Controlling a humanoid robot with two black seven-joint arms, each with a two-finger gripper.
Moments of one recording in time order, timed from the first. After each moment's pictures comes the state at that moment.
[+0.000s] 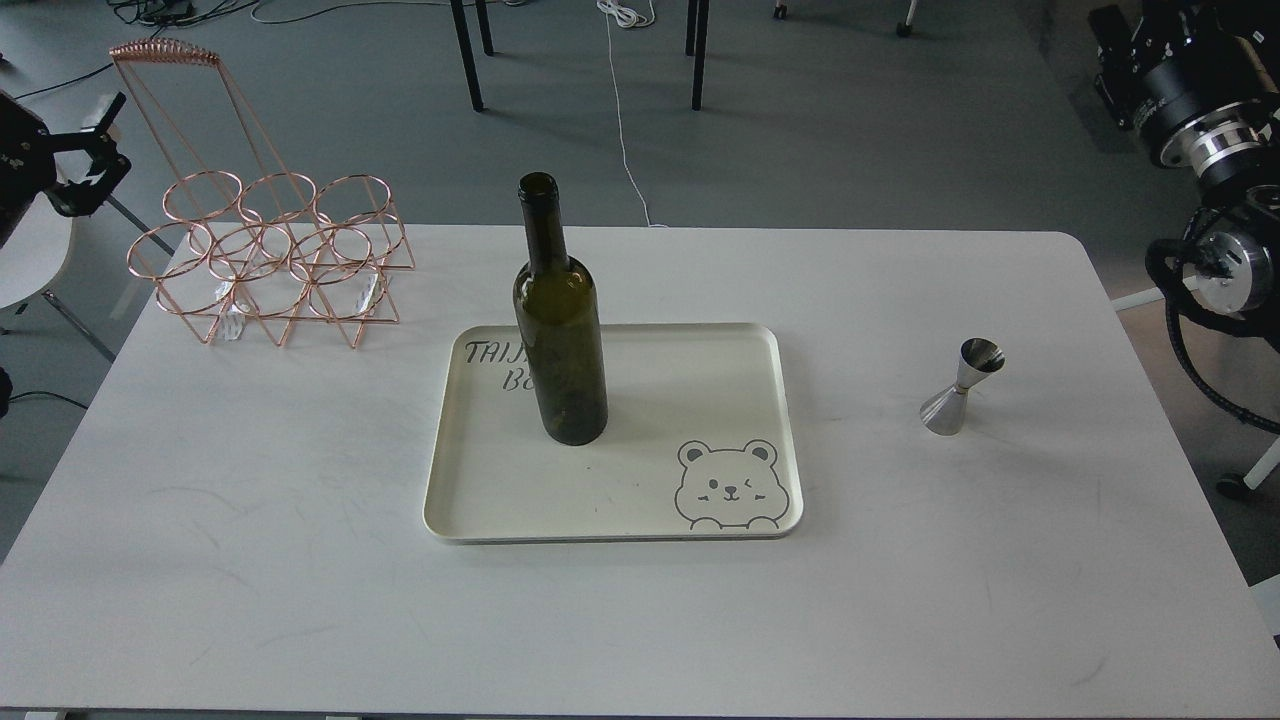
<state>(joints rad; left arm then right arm) -0.75 1.03 -0.49 -1.10 -0.17 -0.43 -0.46 1.00 -0.68 0.40 0.90 -0.16 -0.05 0.48</state>
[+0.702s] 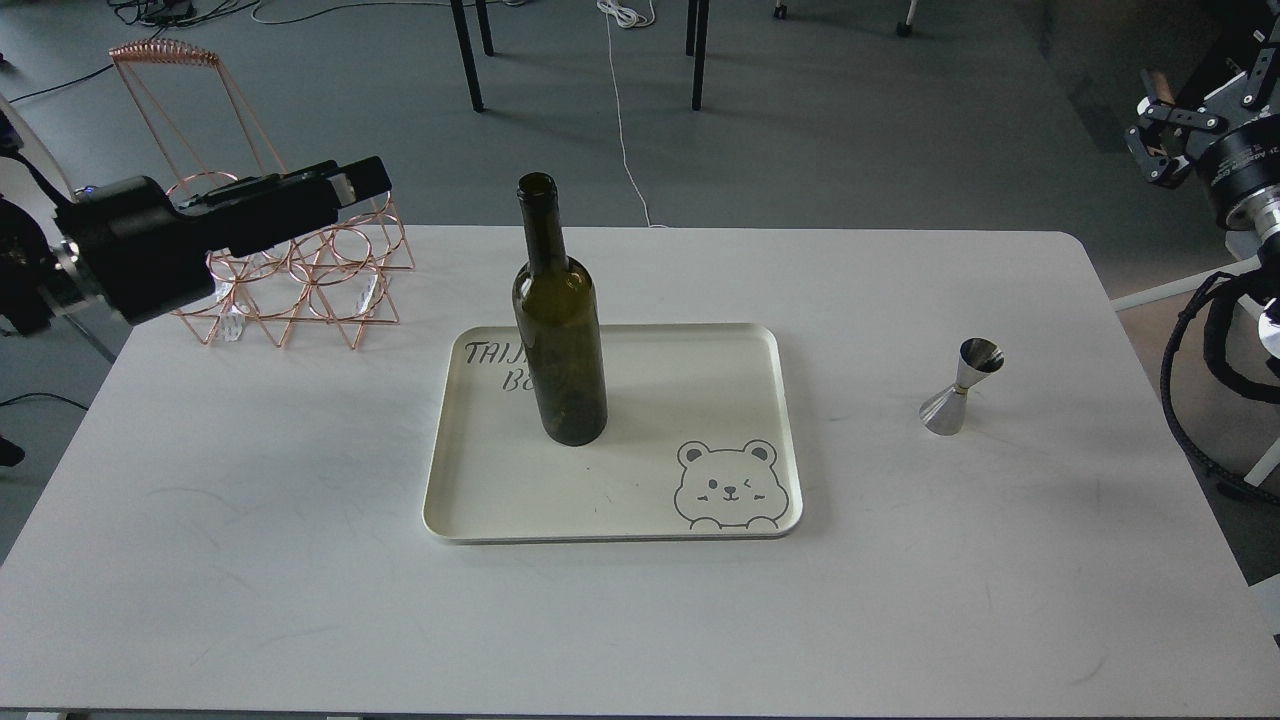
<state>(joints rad) -0.81 1.07 -0.51 -1.60 1.35 -0.06 -0.47 0.81 -0.68 0.64 0.82 0.10 0.26 0.47</state>
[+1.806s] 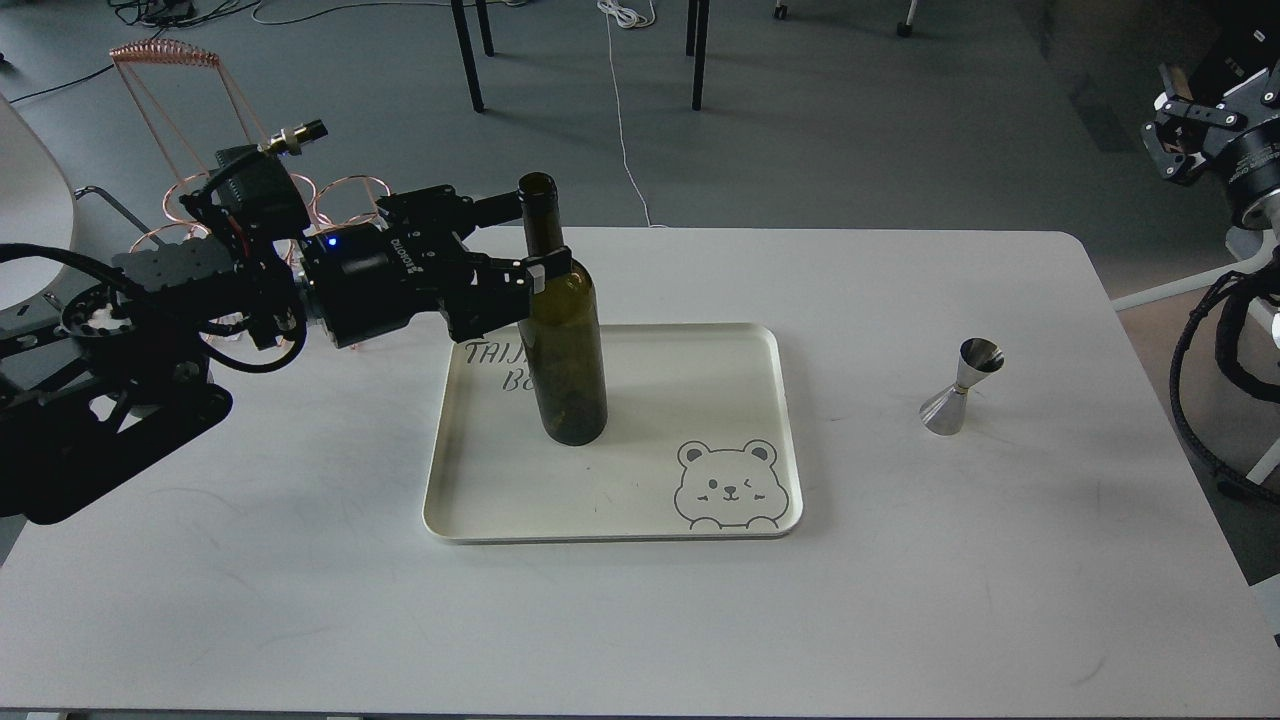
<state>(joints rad) -0.83 0.71 -0.51 -1.41 1.81 0.03 -0.44 0.79 -0.69 0.67 0.81 0.10 0.27 0.48</state>
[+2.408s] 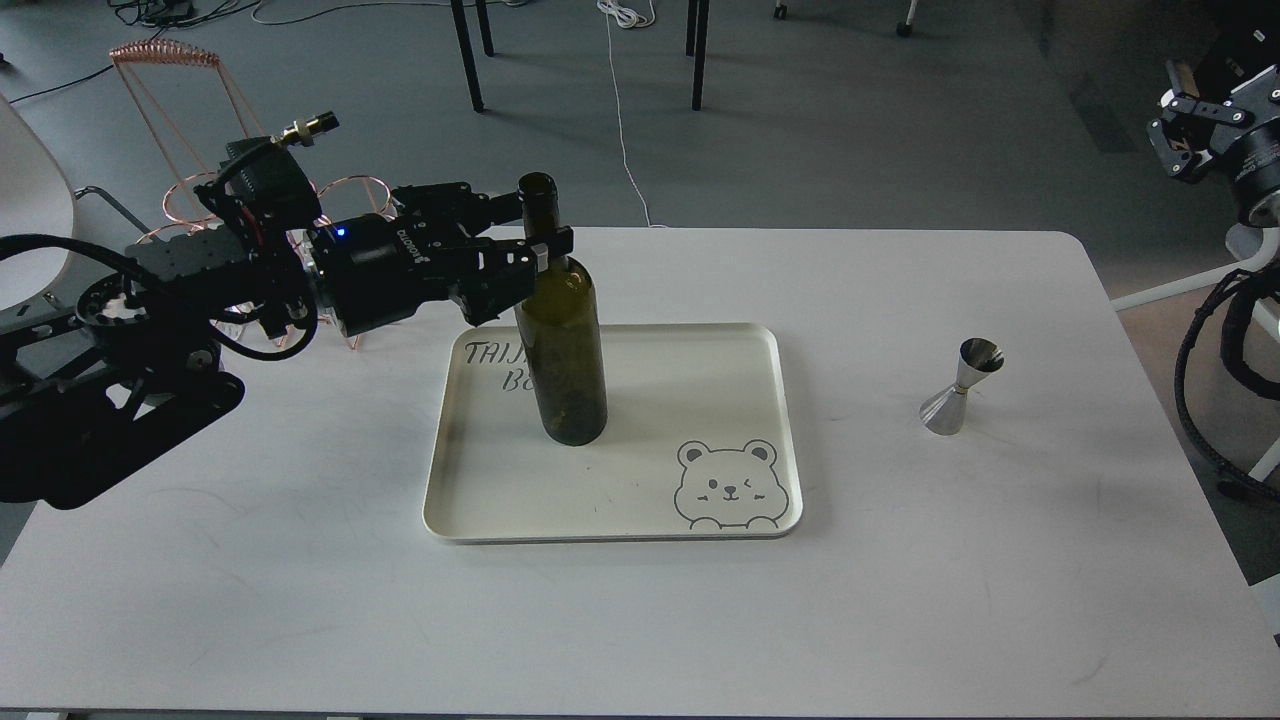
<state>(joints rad) -0.85 0.68 -0.50 -1.37 1.81 0.03 -0.45 0.79 -0.69 0.67 0.81 0.10 0.27 0.48</state>
